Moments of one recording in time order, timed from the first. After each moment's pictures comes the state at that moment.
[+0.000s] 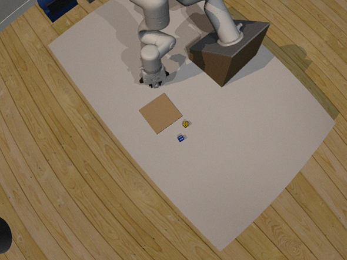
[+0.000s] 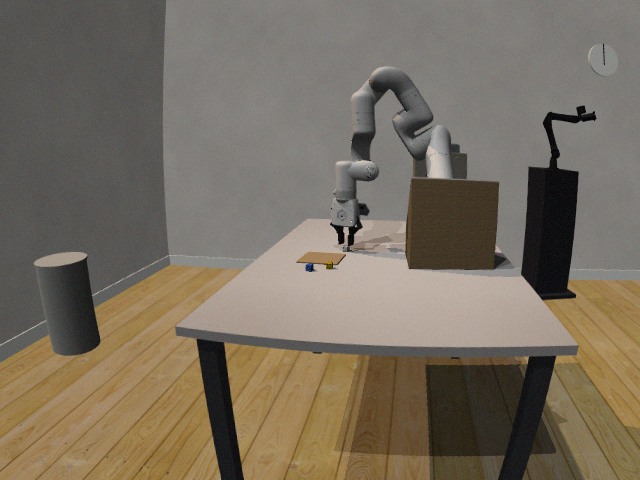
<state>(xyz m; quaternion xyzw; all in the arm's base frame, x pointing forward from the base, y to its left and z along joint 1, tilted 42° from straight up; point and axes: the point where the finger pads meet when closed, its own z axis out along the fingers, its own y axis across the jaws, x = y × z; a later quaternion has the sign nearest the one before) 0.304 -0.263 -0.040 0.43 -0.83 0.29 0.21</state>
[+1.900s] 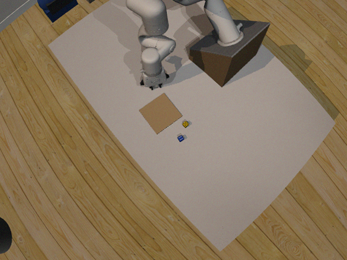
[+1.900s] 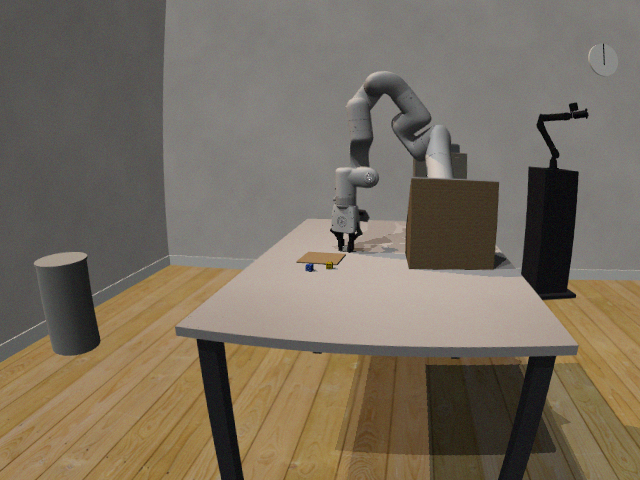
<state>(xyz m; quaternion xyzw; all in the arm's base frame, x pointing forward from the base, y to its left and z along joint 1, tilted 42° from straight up) 0.302 -0.279 -0.058 0.43 -0.83 0.29 0.21</state>
